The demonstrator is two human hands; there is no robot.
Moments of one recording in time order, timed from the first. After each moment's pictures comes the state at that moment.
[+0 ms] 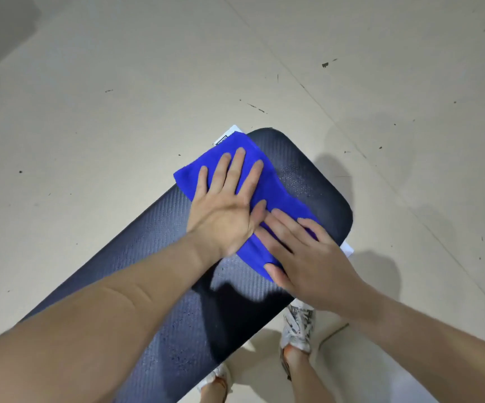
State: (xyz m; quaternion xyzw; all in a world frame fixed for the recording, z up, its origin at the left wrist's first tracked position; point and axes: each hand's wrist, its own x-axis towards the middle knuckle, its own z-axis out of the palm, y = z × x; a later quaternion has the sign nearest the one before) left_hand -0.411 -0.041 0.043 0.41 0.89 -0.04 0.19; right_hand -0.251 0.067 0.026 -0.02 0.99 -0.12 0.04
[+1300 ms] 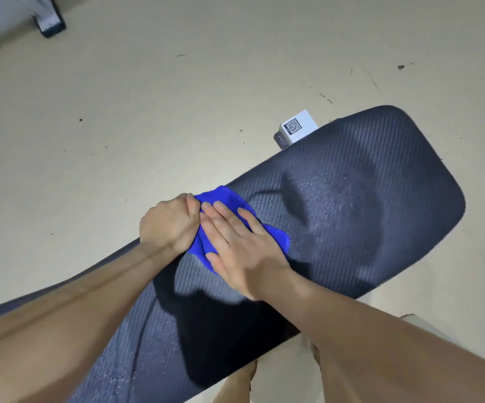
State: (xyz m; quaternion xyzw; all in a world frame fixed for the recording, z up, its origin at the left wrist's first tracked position) left_hand -0.455 -0.288 0.040 0.08 0.96 0.03 0.26; right_hand -0.344 -0.169 0.022 -0.09 0.98 -0.15 0.13
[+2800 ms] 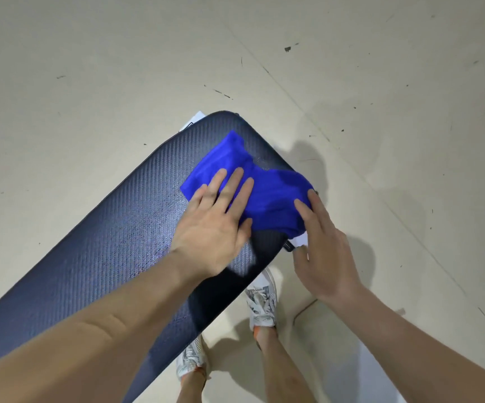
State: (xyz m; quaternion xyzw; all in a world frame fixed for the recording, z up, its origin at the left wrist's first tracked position) left_hand -0.357 -0.043 0.044 0.48 0.85 -0.01 0.21; right_hand -0.196 0.090 0.041 0.31 0.90 -0.29 0.06
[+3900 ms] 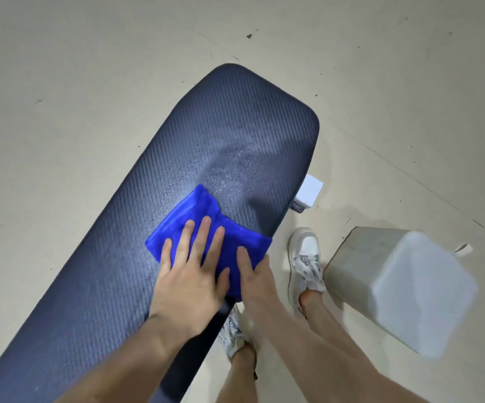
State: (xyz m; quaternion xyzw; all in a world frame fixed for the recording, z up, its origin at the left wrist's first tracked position) left_hand -0.312 -0.252 0.036 0.53 0.82 -0.04 0.20; right_hand -0.210 -0.175 0.018 0.64 0.48 -0.60 -0.05
